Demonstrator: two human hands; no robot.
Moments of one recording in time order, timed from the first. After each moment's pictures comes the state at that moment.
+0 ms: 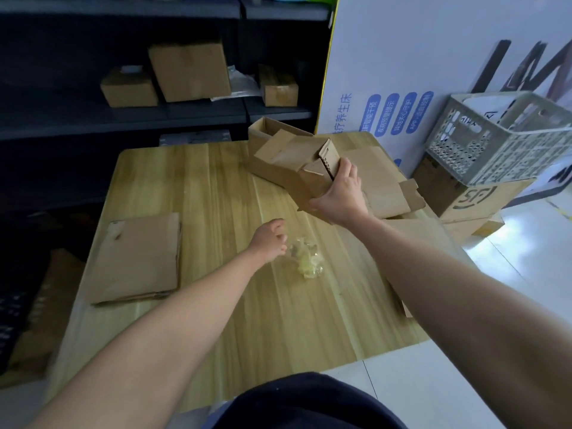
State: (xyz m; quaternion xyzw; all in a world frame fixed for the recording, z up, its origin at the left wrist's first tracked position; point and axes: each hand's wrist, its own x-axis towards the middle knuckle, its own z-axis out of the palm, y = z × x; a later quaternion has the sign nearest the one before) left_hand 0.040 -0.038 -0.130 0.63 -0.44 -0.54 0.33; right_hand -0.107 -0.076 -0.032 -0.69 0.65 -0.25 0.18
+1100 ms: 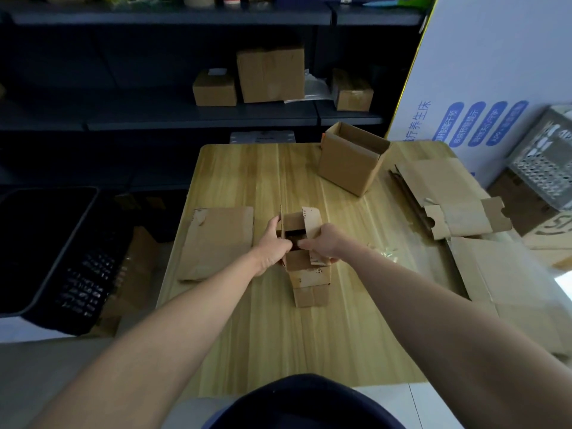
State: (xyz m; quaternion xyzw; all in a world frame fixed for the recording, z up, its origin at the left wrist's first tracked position) left_hand 0.178 0.021 -0.111 0.67 -0.38 -0.54 0.35; right_hand 0.039 -0.031 -0.077 -0.68 0.61 0.06 0.40
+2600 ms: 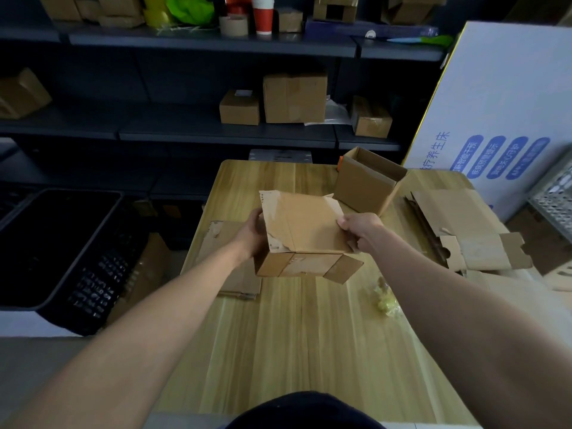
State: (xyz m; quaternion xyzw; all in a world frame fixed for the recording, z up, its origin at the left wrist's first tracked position) left_hand 0.248 0.012 -0.086 0.69 -0.39 -0.46 0.41; right_hand 0.038 -0.079 -0.033 -0.44 0.68 -0.19 0.56
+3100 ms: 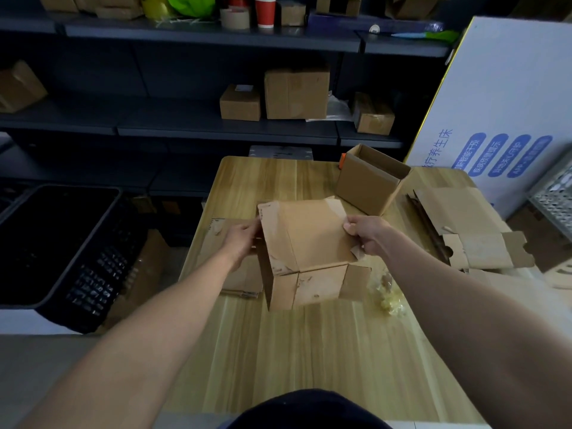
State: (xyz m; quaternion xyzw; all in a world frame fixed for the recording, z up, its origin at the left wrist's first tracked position) left_hand 0.258 0.021 -0.101 0.66 -0.28 -0.47 0.51; right_hand 0.031 -0.088 -0.049 -0.43 0.66 -0.17 0.59
